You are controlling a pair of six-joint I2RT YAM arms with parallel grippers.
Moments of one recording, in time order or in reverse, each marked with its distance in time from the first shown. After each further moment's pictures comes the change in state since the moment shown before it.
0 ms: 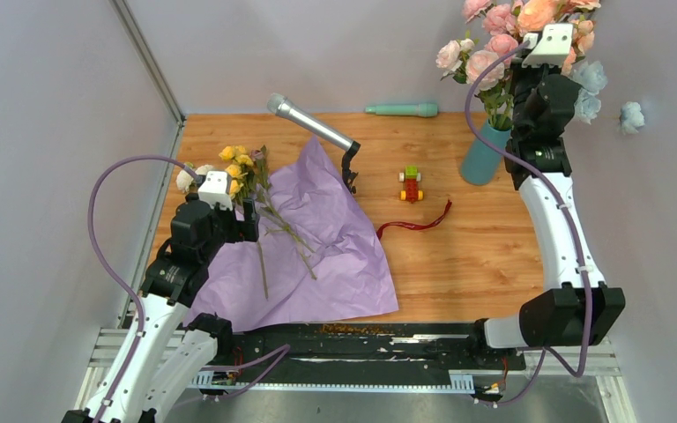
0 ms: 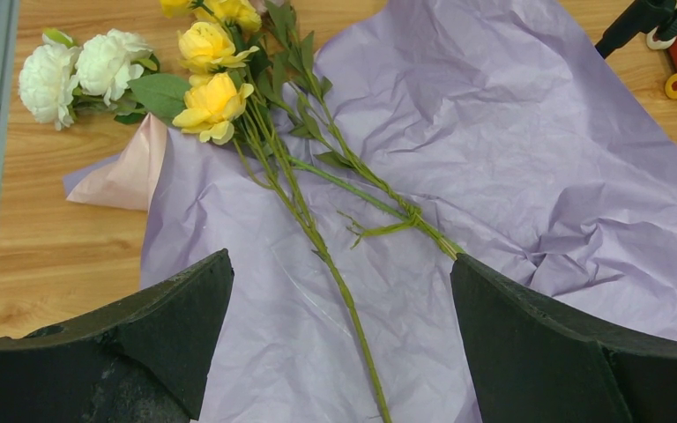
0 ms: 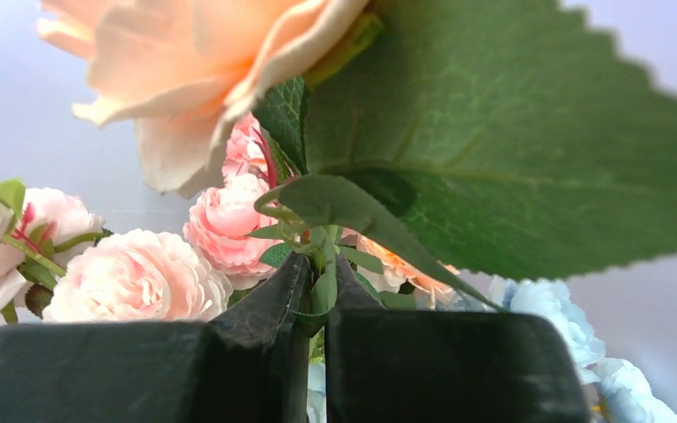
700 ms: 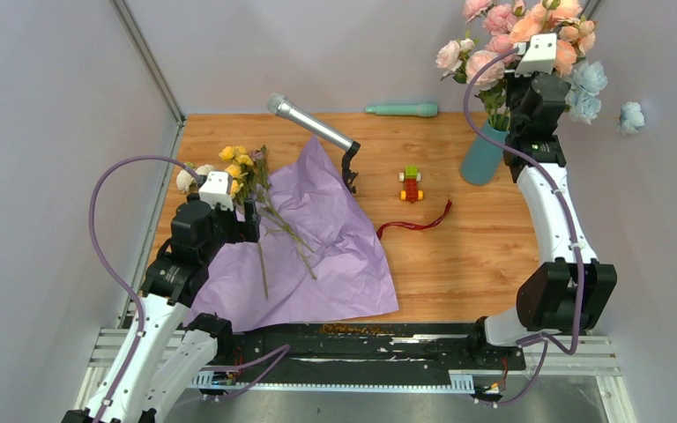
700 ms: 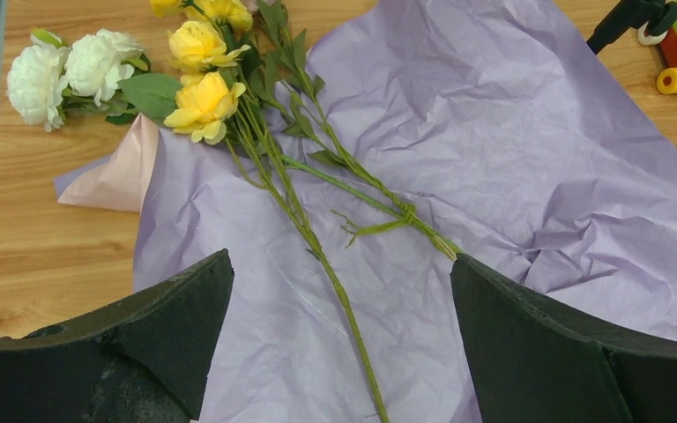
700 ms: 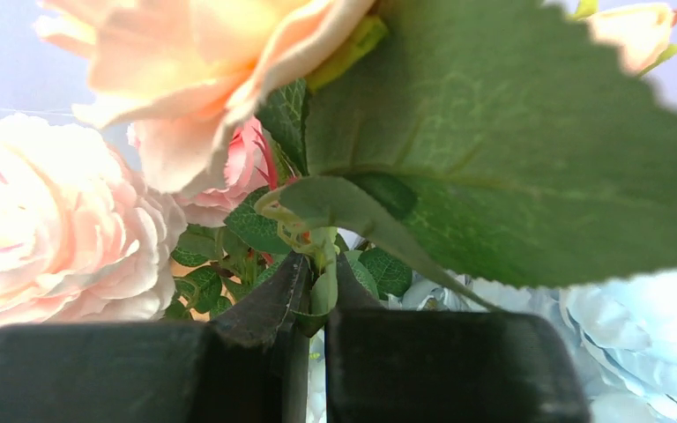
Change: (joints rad) left arm 0.000 0.000 -0.002 0.000 0.015 0.000; right arm -0.051 0.096 -0.026 -0.067 -0.055 -0.026
